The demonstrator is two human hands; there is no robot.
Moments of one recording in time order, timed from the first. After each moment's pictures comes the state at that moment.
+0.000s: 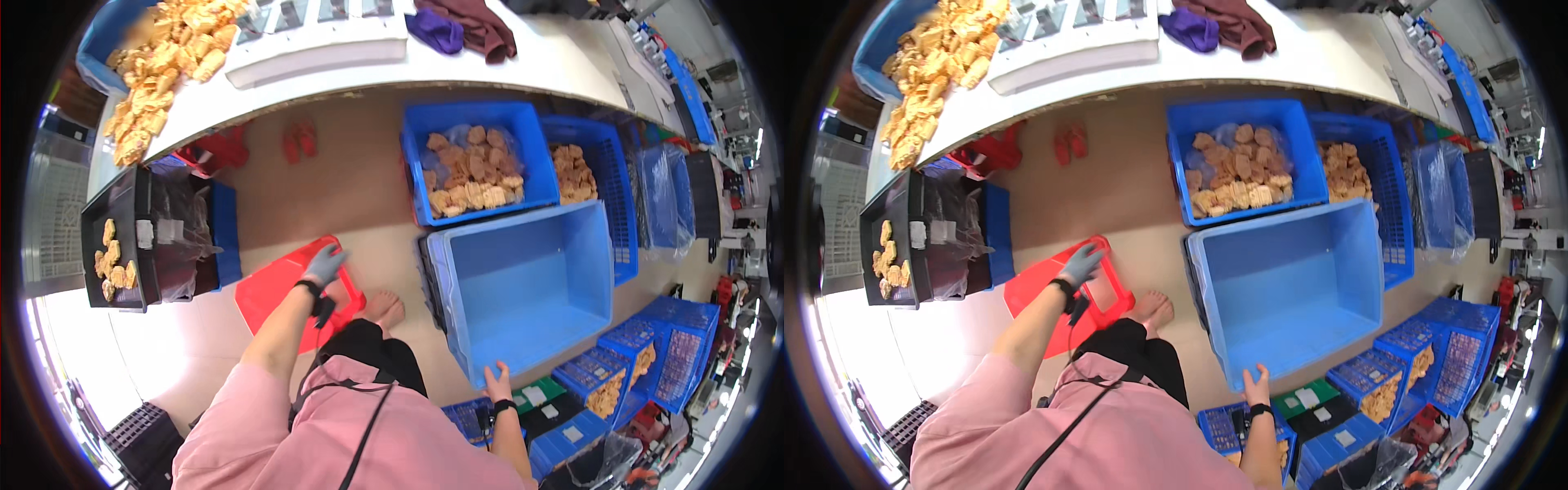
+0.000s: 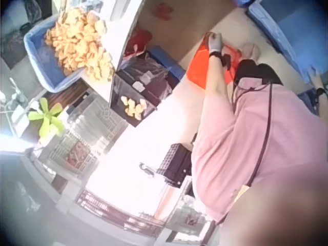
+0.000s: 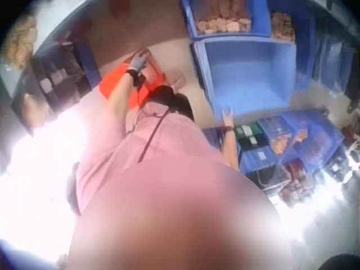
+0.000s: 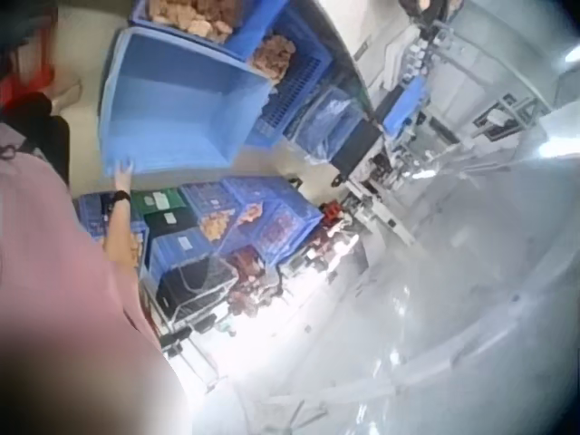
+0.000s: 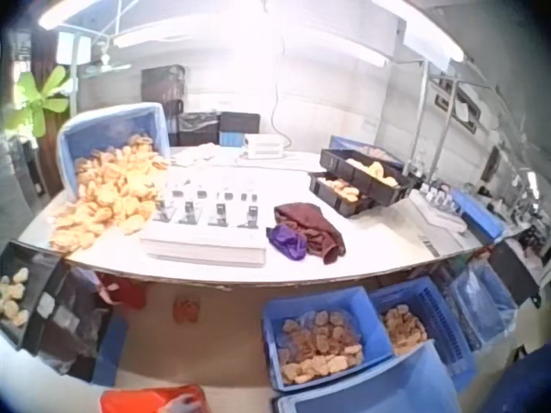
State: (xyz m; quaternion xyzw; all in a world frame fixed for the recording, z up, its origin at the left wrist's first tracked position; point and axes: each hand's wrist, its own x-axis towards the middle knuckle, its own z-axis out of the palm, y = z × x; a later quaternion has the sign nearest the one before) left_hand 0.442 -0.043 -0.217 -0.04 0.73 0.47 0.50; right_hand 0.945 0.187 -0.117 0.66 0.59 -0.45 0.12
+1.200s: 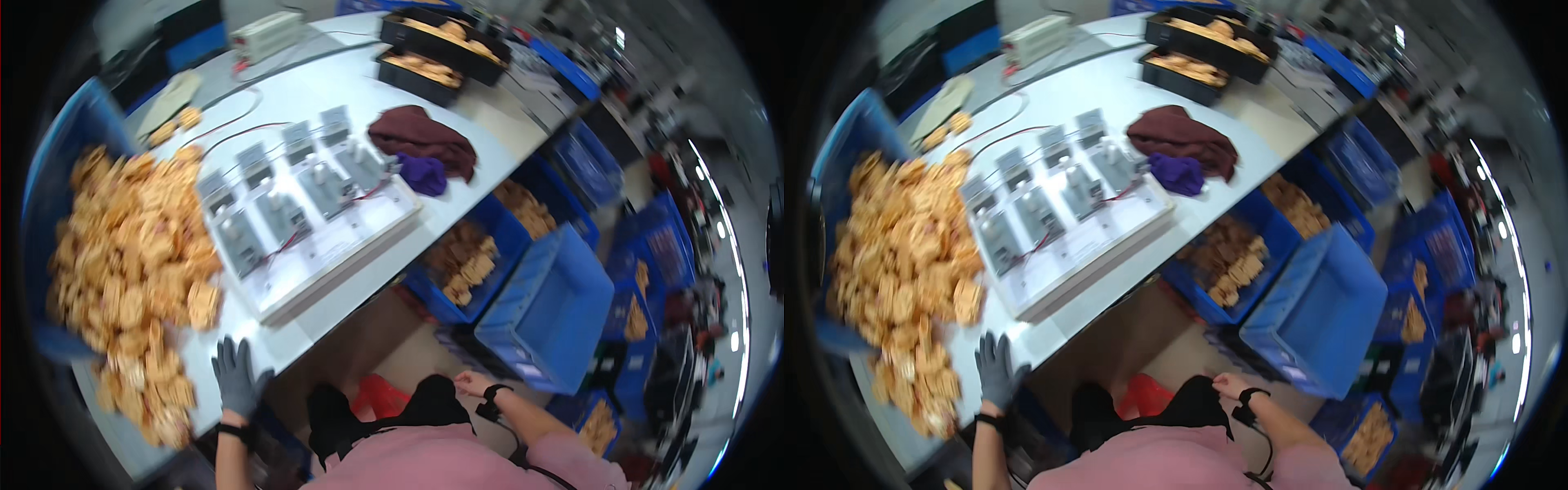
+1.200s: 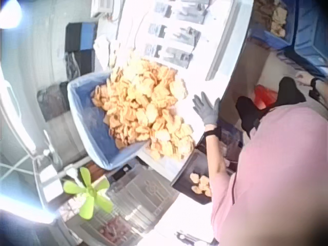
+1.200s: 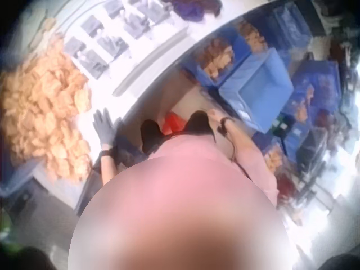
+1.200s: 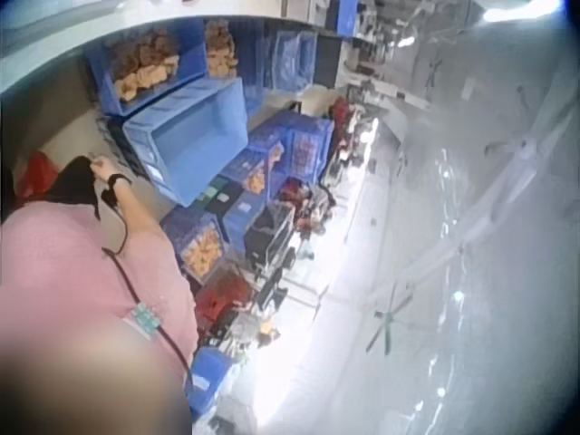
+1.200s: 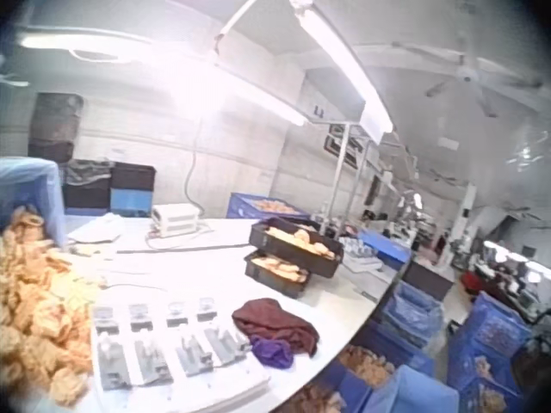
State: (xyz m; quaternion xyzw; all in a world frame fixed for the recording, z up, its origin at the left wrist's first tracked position) left_hand -0.018 -0.150 -0.020 0.43 0.88 0.09 0.16; right_hand 0.512 0.093 -0.158 0.56 0.58 -0.56 0.19
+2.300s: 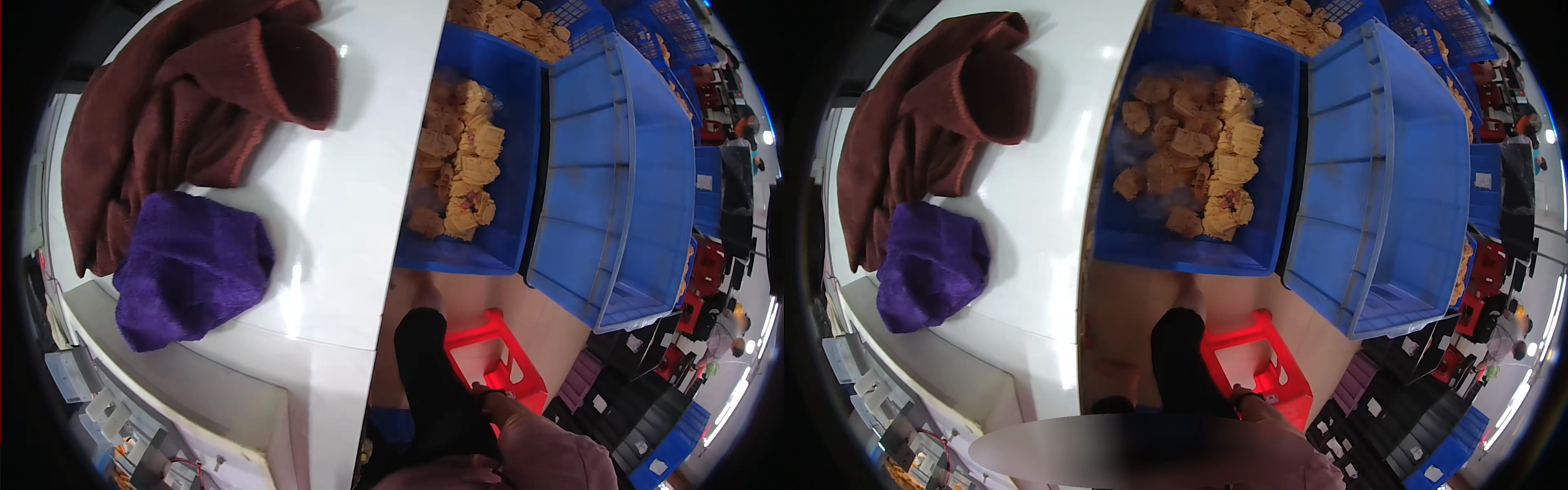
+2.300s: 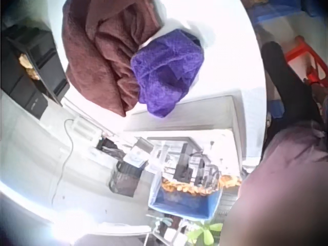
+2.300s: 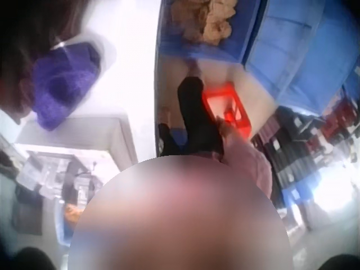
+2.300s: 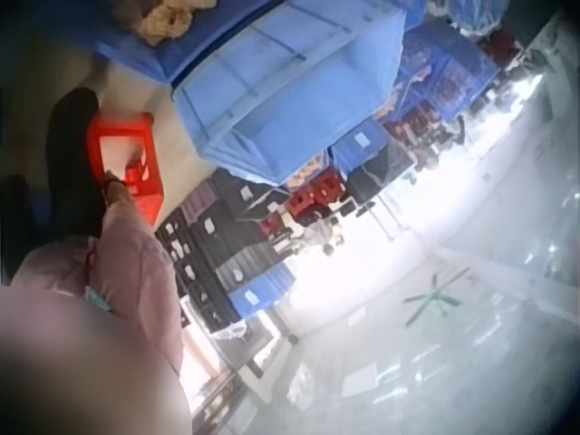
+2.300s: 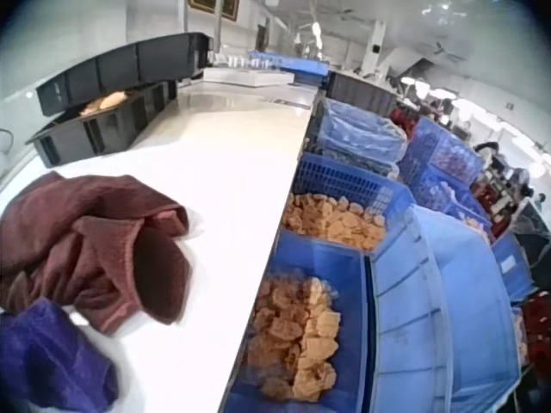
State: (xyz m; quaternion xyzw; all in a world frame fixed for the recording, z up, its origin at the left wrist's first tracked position) left_hand -0.046 -0.012 0.027 0.38 0.85 -0.22 0.28; right_hand 0.416 -0.059 -0.382 0.59 0.25 -0.63 0.44
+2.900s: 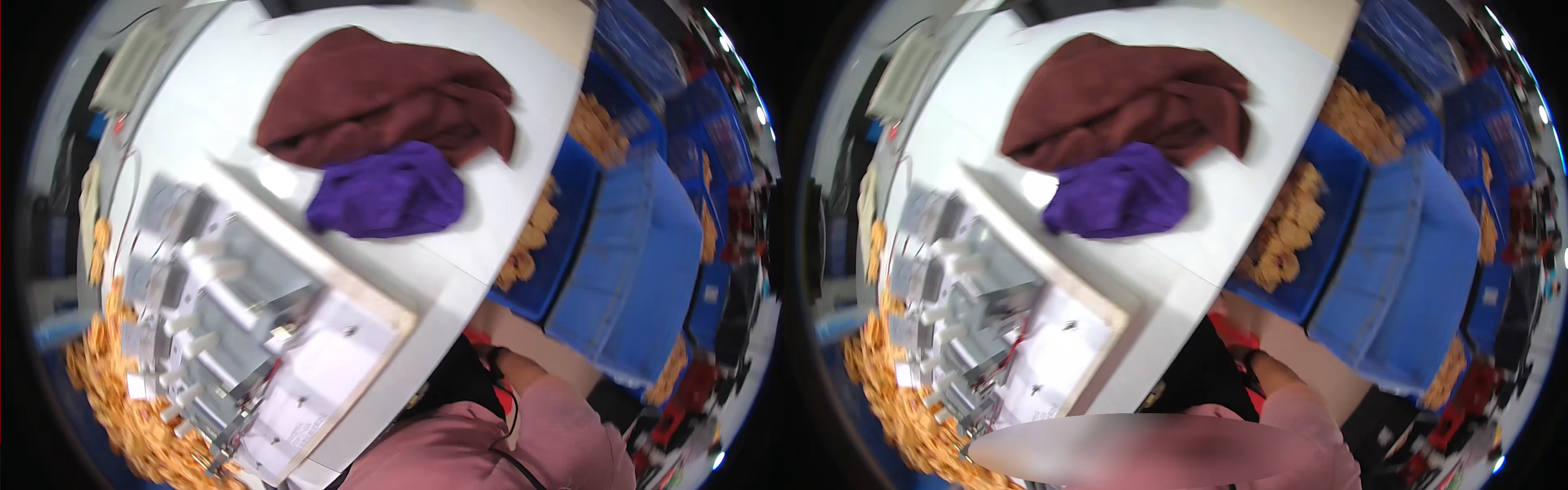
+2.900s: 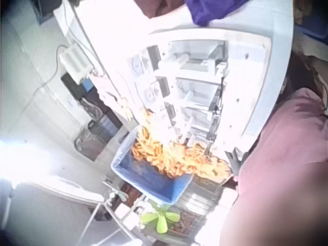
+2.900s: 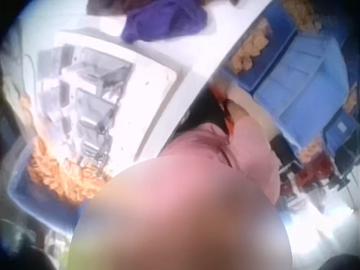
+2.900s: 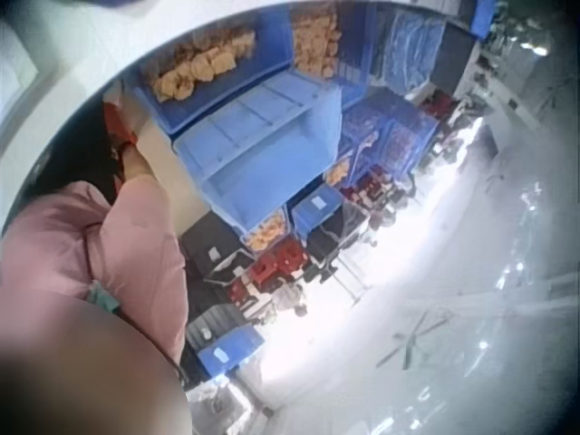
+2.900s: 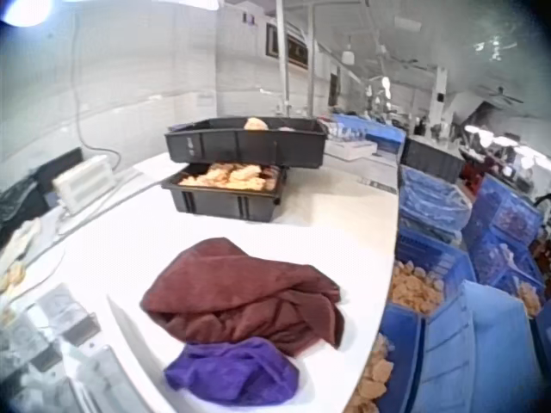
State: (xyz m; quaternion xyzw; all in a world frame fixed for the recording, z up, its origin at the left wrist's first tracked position) left_hand -0.016 -0.092 0.044 0.31 0.90 0.01 0.30; right_hand 0.381 0.200 -0.389 0.57 0.59 -0.54 0.20
